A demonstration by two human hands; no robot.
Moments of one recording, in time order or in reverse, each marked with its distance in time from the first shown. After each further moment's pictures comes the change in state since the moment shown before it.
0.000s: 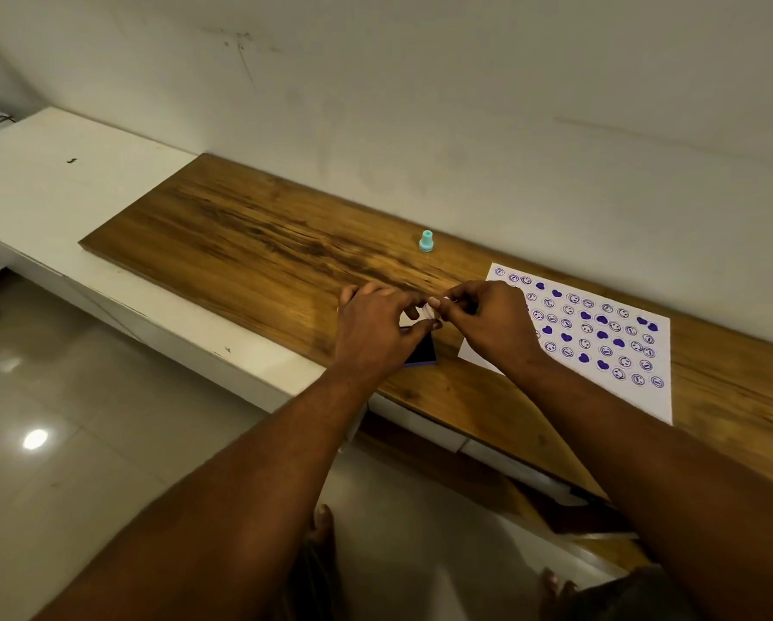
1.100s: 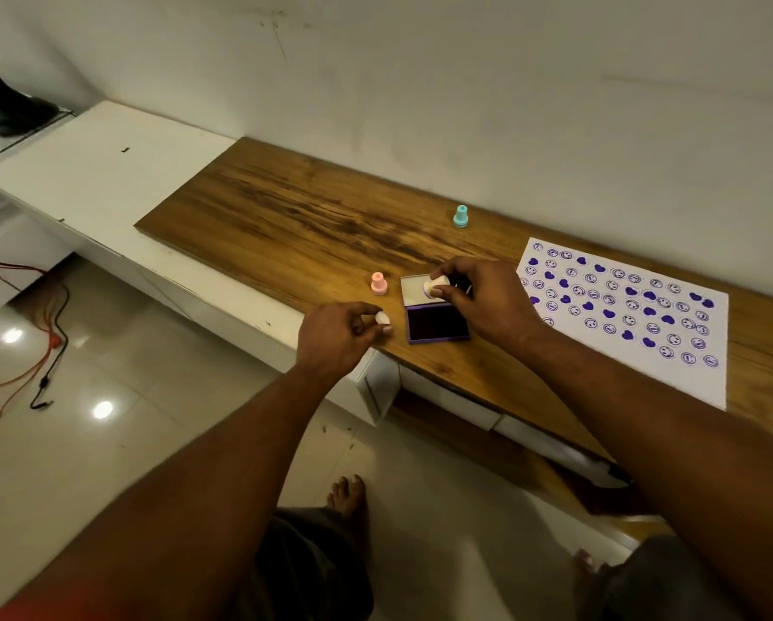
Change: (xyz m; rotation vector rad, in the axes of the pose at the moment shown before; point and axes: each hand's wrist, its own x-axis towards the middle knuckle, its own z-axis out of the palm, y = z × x) left_hand -0.055 -0.093 -0.024 -0.077 -0.180 -0.313; right_hand -0.001 -0.023 0.027 0.006 -0.169 -0.165
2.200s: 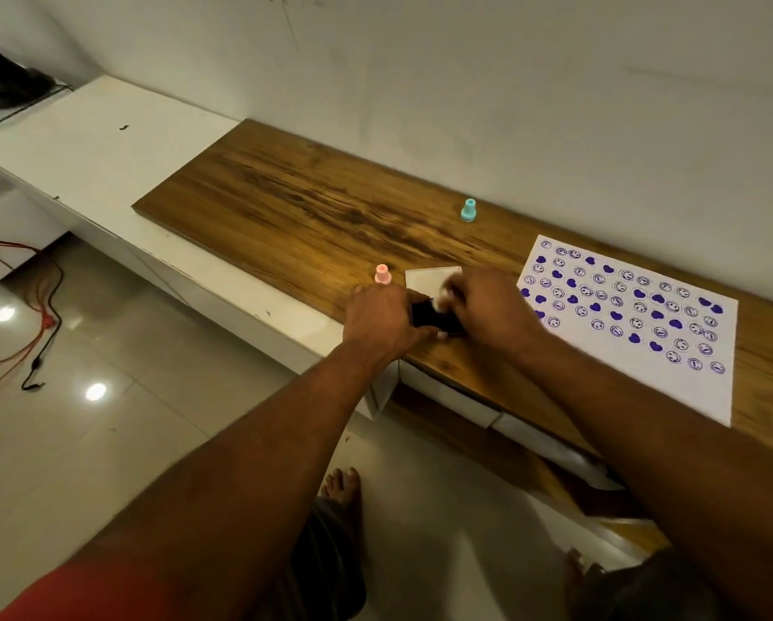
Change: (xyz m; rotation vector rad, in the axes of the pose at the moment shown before) left_hand 0.019 0.060 0.026 0.339 -0.045 0.120; right_hand 0.000 -0.009 0.010 -0.278 -0.098 0.037
